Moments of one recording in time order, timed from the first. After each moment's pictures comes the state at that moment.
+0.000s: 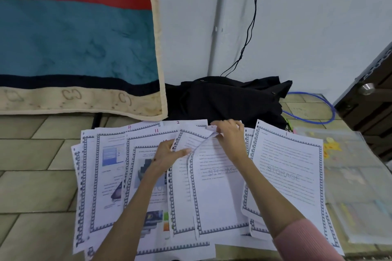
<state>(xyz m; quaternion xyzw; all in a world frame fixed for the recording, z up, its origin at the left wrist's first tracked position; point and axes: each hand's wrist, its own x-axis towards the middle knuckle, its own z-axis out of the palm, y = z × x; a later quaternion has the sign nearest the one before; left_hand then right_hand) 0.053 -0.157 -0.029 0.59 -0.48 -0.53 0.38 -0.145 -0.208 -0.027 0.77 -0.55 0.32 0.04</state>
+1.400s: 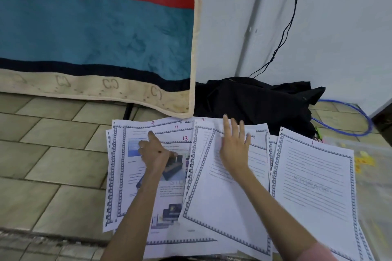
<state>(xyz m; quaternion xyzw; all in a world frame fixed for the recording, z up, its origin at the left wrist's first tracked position) 0.117 -0.137 -0.019 0.86 -0.36 -0.29 0.22 -0.080 -0.168 -0.028 0.74 -0.65 0.17 -0.07</state>
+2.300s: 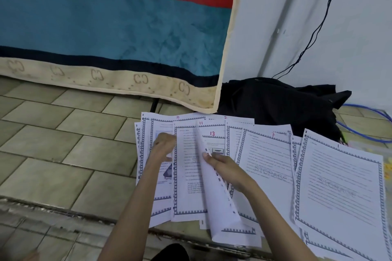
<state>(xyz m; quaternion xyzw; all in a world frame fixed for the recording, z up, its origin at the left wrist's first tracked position) 0.176 -0.120 -0.006 0.76 -0.27 -0.49 0.32 -0.023 -0.096 0.009 0.61 -0.55 0.10 -0.57</state>
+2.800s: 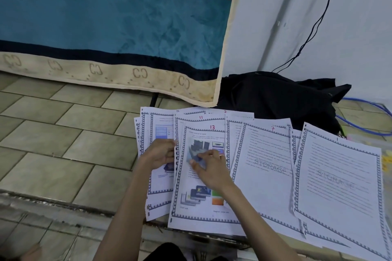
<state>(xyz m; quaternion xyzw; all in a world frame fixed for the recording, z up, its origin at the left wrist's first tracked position) 0.184 -0.092 -0.025 0.63 -0.22 -0.63 0.40 0.007 -0.076 -0.027 0.75 -0.57 0.04 -0.33</state>
